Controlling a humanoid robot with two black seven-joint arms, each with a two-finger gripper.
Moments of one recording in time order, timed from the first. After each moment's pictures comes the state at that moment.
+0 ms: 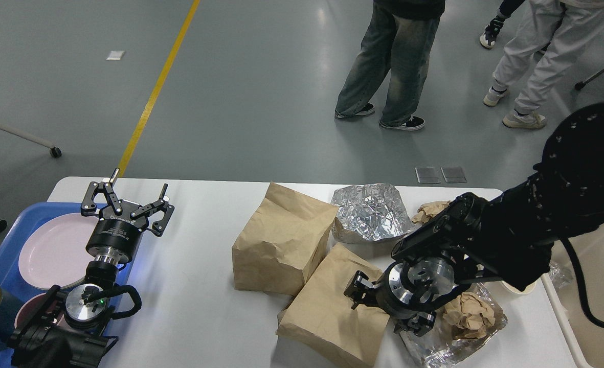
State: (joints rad) left arm -0.36 0.09 -1.46 -0.68 0.07 -0.60 -0.06; right arm 1.63 0.02 -1.05 1.45 0.53 0.01 -0.22
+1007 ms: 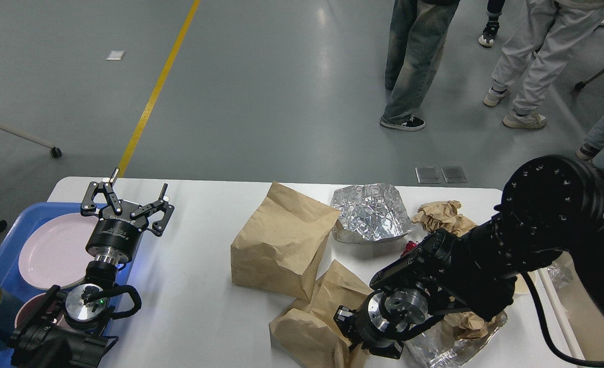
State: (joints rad) left arm -0.36 0.09 -1.46 -0.68 0.07 -0.60 -0.06; right arm 1.46 0.10 -0.99 1.33 0.54 0.00 -0.22
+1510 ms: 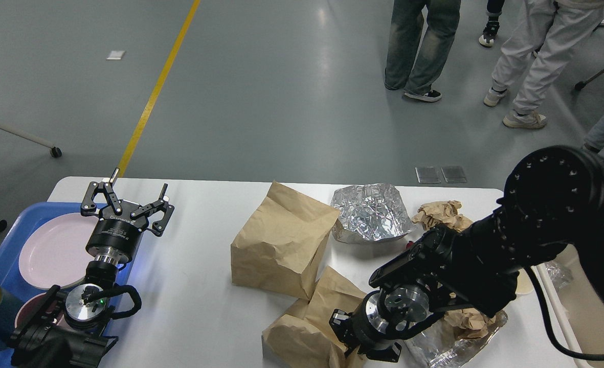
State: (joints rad) left arm -0.36 0.09 -1.46 -0.68 0.07 -0.60 -0.06; right arm 1.56 0.07 -0.98 1.43 0.54 0.06 -0.22
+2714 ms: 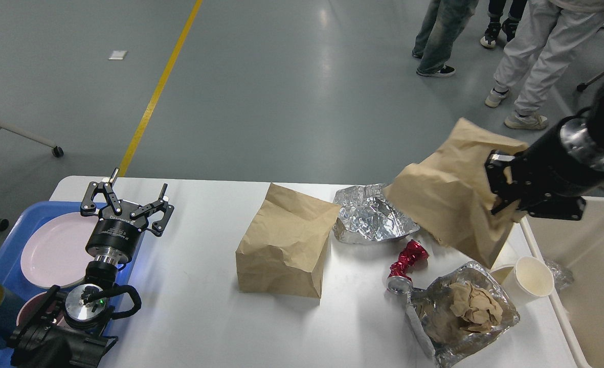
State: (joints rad) left arm -0.36 0.09 -1.46 -0.68 0.07 -0.60 -0.06; right arm 2.42 -0.29 -1.56 1.65 0.54 0.56 -0.21
